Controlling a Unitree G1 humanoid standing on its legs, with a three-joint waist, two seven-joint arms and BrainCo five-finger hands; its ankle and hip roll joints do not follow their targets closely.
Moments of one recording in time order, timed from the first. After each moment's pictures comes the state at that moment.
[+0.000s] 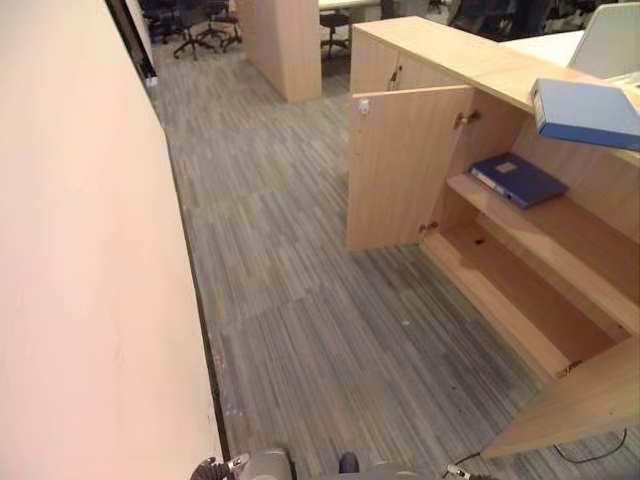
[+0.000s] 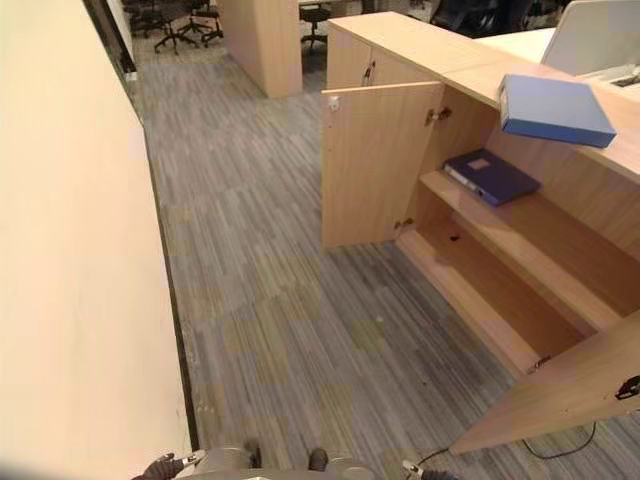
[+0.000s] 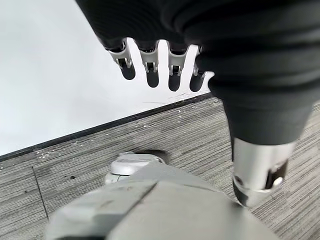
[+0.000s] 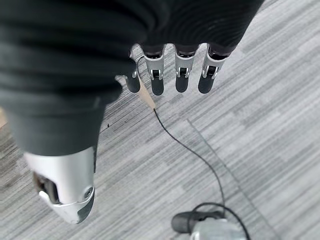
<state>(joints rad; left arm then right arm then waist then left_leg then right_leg) -0.01 0.20 -0.08 1.34 -0.21 -0.07 0.13 -0.03 -0.26 0.04 1.38 0.26 0.01 -0.20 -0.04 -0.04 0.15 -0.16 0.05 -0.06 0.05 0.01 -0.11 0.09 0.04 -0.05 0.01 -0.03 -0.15</state>
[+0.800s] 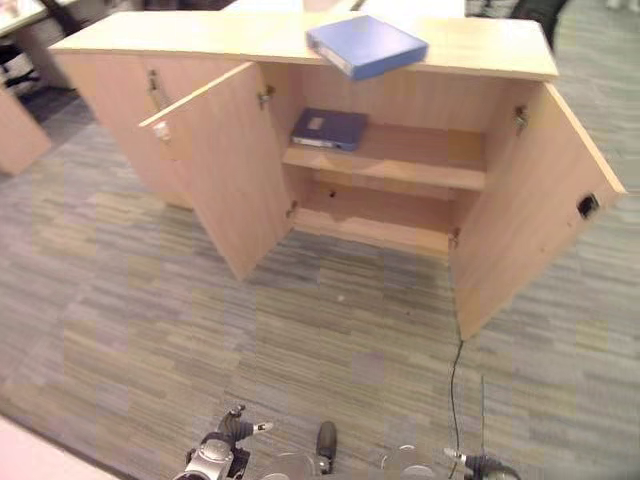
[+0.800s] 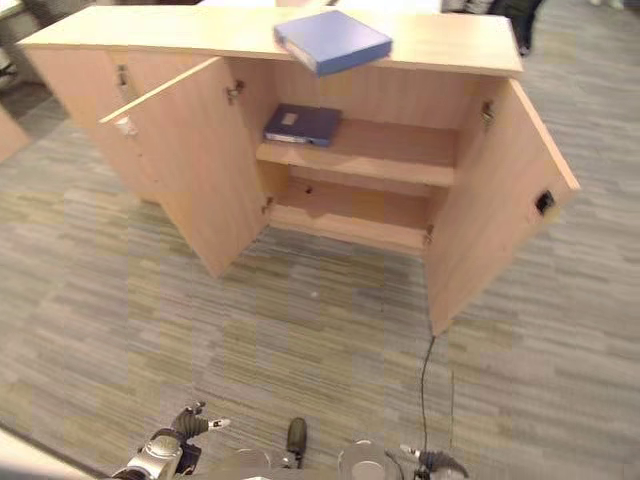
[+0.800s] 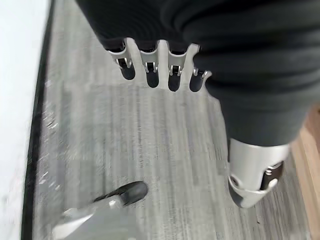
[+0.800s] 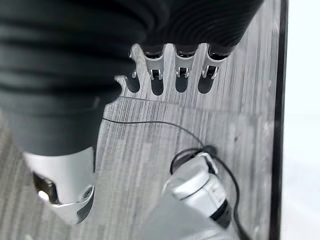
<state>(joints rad) -0.12 0.23 -0.31 1.18 -0.05 -0.08 0.10 -0.15 -0.25 0.07 1.40 0.23 0.02 -0.18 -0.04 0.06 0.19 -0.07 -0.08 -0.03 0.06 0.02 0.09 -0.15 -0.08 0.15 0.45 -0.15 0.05</state>
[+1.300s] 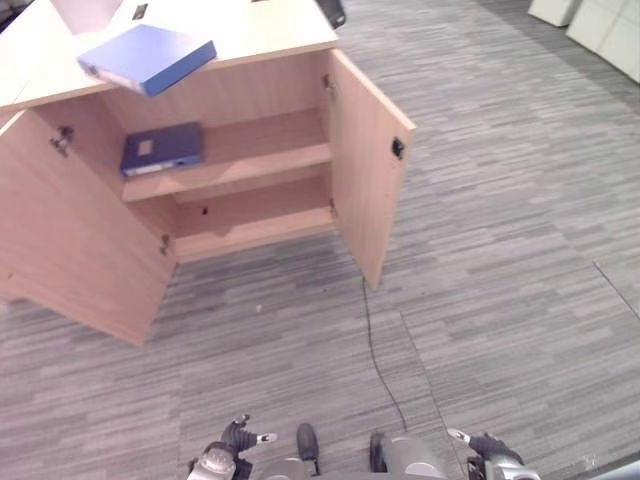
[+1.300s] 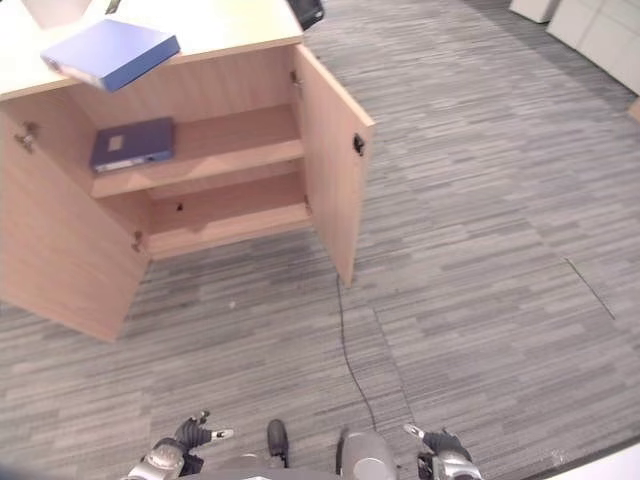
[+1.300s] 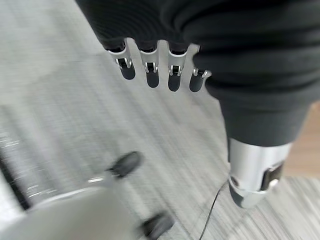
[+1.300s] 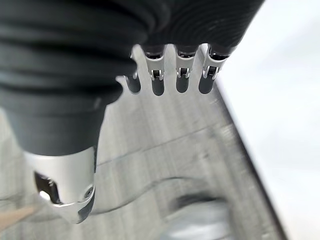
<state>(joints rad) -0.16 0.24 -0.34 1.19 -0.04 -0.09 0.09 -0.06 -0.26 0.05 1.36 0.29 0.01 -0.20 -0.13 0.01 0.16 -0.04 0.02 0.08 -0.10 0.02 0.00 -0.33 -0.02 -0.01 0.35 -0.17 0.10</state>
